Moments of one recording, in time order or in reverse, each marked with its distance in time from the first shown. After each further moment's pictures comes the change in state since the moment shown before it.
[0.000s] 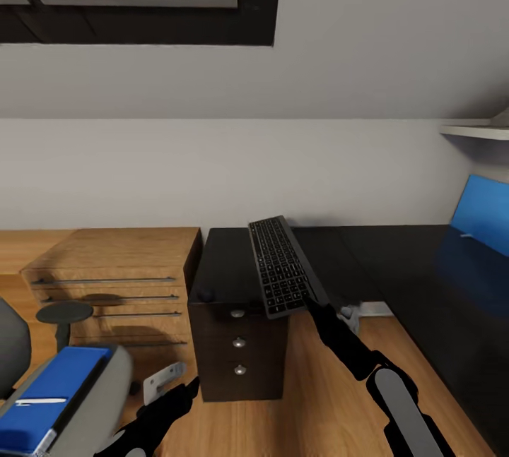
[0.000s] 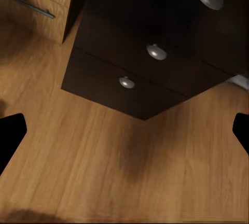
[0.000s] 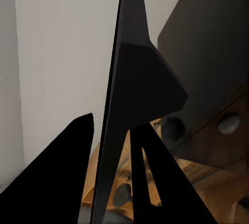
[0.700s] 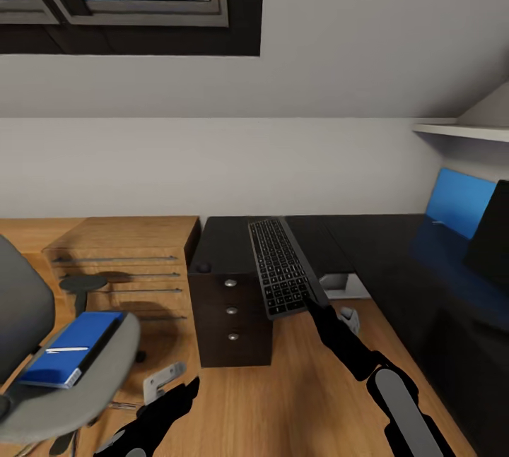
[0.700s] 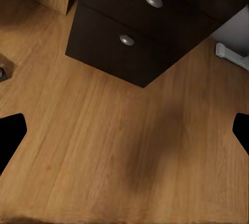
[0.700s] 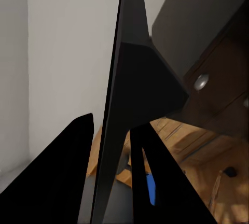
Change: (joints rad) left arm 0.000 0.000 0.000 0.000 0.000 0.000 0.000; right arm 0.000 -0.002 -0.002 0.006 -0.001 0.002 0.000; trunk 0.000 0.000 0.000
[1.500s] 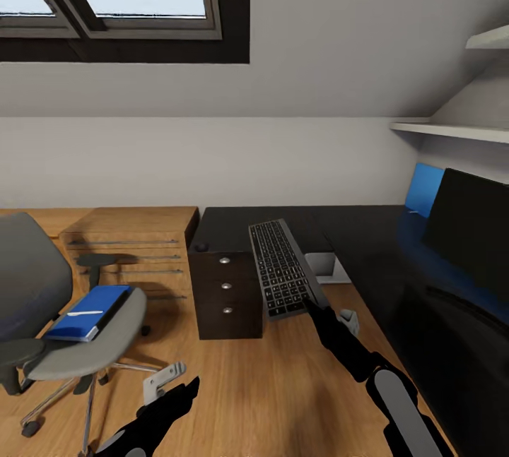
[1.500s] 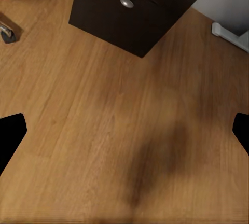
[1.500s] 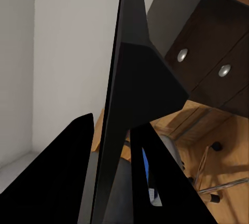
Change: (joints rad) left arm 0.000 0.000 0.001 0.000 0.003 0.002 0.000; right arm 0.000 0.001 0.001 0.014 -0.002 -0.003 -0.001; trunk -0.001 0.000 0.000
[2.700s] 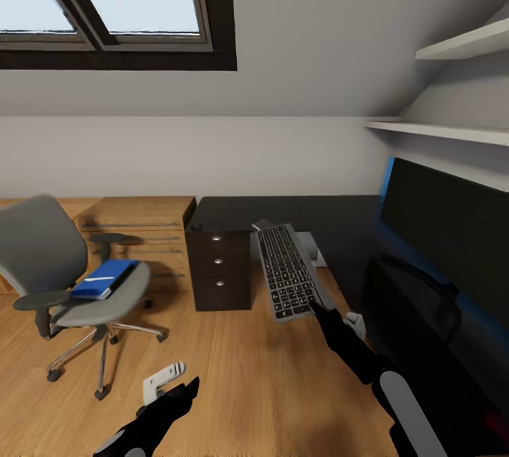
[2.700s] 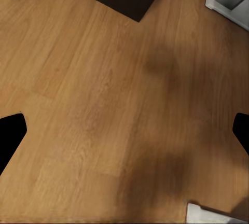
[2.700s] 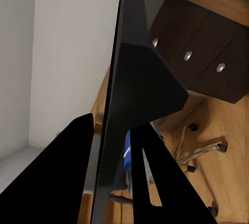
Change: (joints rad) left arm 0.000 0.002 0.000 0.000 0.004 0.000 0.001; right arm 0.000 -0.016 -0.027 0.027 0.003 0.000 0.001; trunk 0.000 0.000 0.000
